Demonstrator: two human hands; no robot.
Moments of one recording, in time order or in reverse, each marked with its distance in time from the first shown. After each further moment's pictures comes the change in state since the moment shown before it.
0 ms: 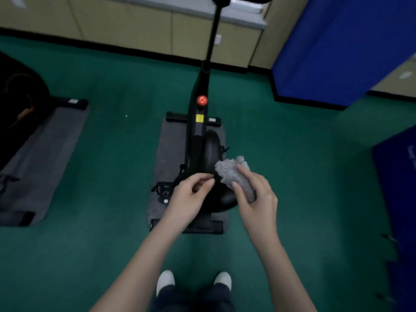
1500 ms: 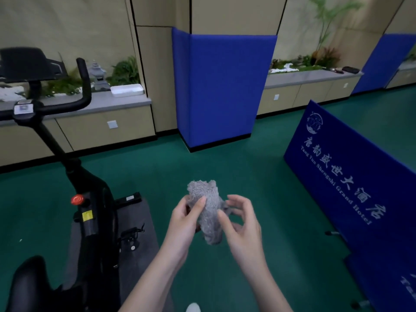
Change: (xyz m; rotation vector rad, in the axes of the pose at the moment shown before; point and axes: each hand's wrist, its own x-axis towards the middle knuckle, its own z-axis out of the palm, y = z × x) left_hand 0.067 0.172 0.403 -0.378 -0.297 0.080; right_hand 0.091 0.179 -0.328 0.349 0.410 0.224
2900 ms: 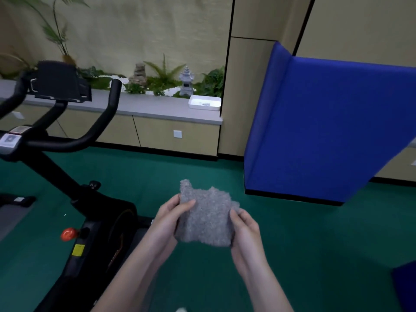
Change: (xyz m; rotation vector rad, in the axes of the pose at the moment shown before) left_hand 0.460 0.082 0.019 -0.115 0.327 0.009; right_hand 0.538 0.084 0.152 0.567 -0.591 0.620
